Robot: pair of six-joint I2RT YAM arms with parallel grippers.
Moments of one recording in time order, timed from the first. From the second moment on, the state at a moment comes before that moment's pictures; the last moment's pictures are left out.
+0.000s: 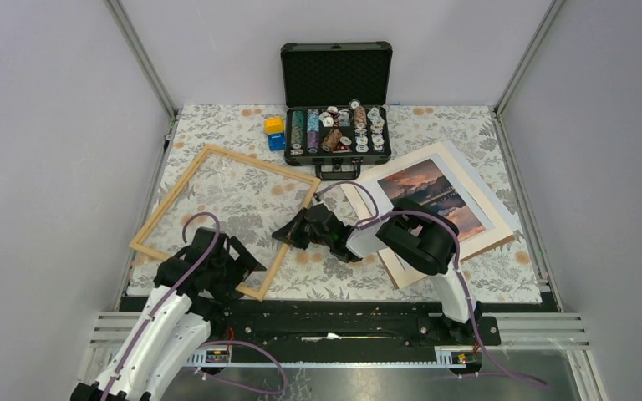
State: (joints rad) left arm -0.29 0.57 0.48 -1.03 0.14 -1.11; right arm 0.97 2.12 0.99 0.69 -0.07 1.44
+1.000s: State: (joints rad) left arm -0.30 0.90 0.97 -1.26 0.00 -1.28; right arm 0.95 2.16 1.01 0.72 -0.14 1.38
